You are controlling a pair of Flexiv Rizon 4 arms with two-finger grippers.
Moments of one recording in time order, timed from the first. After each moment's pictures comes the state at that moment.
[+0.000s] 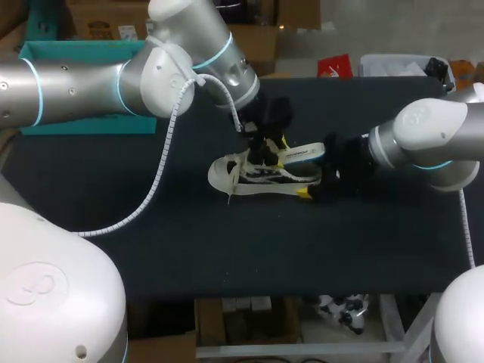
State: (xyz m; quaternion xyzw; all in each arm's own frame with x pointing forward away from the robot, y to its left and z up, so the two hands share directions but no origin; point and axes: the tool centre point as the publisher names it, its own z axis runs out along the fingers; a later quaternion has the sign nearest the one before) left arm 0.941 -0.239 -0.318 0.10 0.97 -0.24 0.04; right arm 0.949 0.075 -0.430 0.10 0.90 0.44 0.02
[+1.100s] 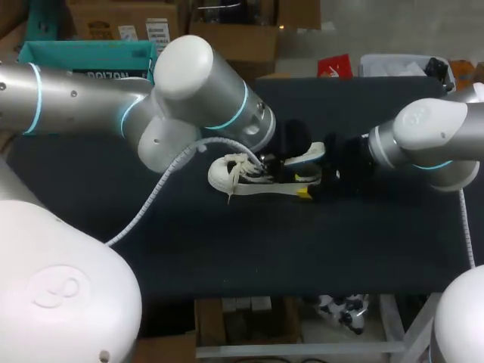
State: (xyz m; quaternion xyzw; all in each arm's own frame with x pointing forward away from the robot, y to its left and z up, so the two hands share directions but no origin) left arm 0.917 -0.267 -0.316 0.03 0.95 -0.24 0.19; right arm 0.949 0.075 -0.430 0.10 0.90 0.44 0.02
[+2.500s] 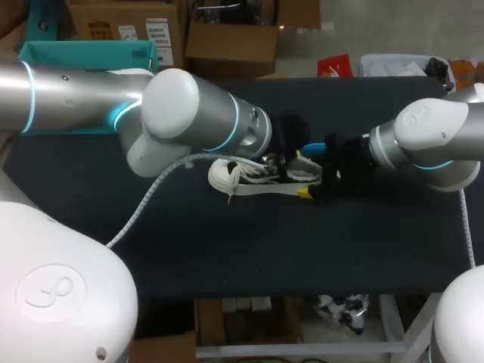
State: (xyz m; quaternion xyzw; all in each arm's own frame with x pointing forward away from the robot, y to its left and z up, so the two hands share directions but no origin) left arm 0.928 -0.270 -0.284 -0.03 0.92 -0.30 0.26; right arm 0.949 0.074 -0.429 0.10 0.89 0.44 0.02
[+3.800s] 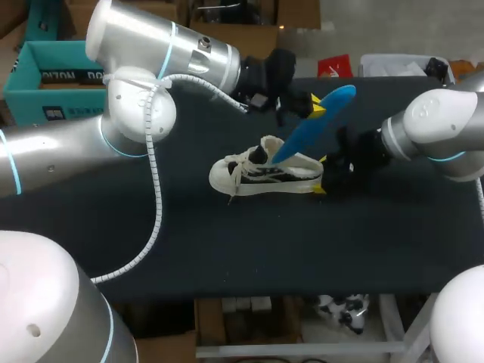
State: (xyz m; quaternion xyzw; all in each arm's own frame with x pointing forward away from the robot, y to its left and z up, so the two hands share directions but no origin) left arm 0.901 -0.309 -0.155 0.02 0.85 -0.52 0.06; right arm 0.951 0.035 -0.419 0.15 0.91 0.40 0.01
